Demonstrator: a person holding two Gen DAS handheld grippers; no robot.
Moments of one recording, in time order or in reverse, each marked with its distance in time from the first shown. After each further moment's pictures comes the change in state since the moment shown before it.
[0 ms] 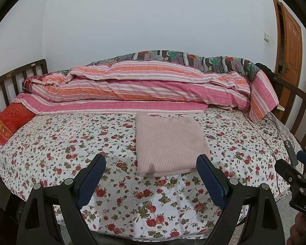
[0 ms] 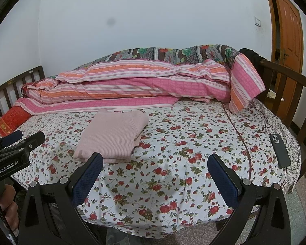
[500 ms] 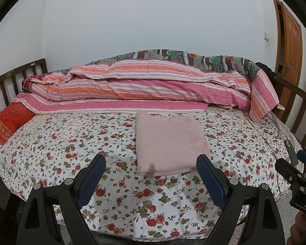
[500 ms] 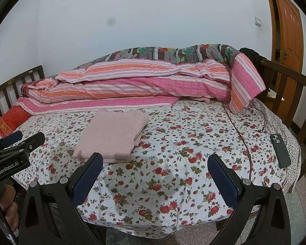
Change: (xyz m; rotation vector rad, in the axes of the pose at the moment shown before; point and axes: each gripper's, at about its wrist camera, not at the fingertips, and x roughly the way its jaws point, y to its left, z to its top) left arm 0.001 0.000 0.000 -0.001 0.001 0.000; right arm 0.001 0.000 0.000 -0.001 0.001 0.000
